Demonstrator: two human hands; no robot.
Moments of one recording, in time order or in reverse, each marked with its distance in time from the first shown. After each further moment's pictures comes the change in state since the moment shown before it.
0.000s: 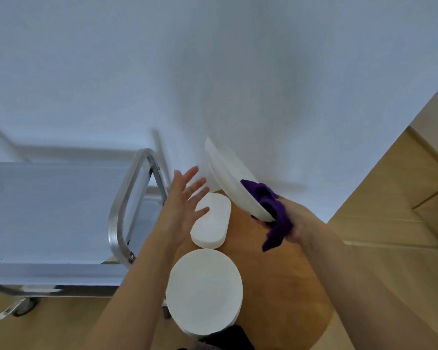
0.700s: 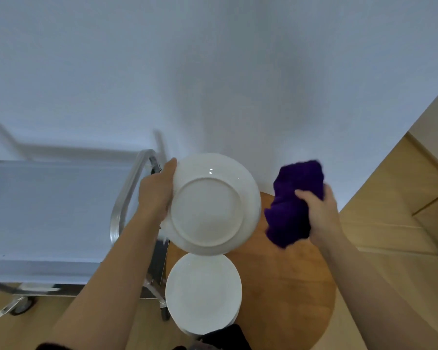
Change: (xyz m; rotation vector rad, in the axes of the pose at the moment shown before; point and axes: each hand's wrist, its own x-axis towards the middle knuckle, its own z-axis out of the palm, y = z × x) left_hand 0.026 0.034 -0.027 0.492 0.522 0.010; right_hand -0.003 -0.003 -0.031 0.016 0.280 -0.552
